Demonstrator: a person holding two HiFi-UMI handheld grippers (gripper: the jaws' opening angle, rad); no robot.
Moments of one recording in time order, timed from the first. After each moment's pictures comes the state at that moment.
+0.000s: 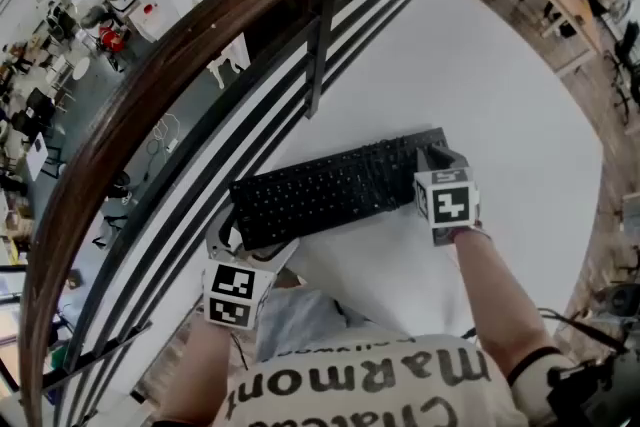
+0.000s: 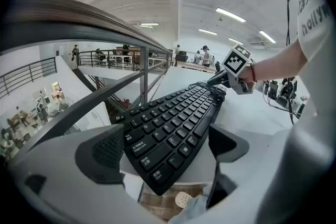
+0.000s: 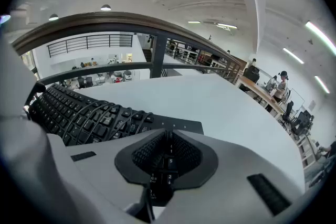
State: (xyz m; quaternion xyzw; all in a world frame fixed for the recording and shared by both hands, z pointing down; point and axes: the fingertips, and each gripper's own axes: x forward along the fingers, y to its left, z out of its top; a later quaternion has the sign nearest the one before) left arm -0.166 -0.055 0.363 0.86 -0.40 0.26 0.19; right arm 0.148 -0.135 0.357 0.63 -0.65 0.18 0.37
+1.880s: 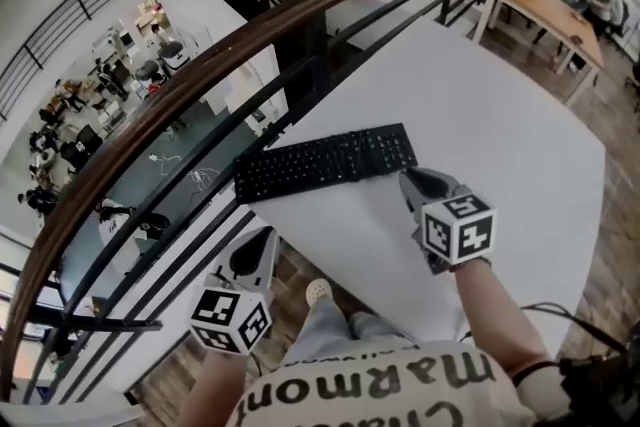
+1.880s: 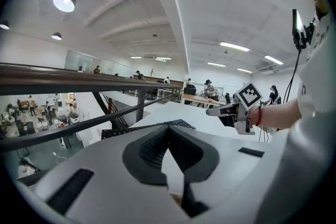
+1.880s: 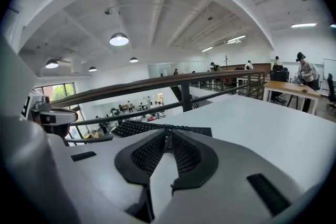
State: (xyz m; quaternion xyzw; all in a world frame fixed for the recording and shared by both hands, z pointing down) left arm -0.081 0.121 0.239 0.85 -0.49 0.08 0.14; right arm 0.153 0.035 0.262 0.52 -0.83 0.16 0.15
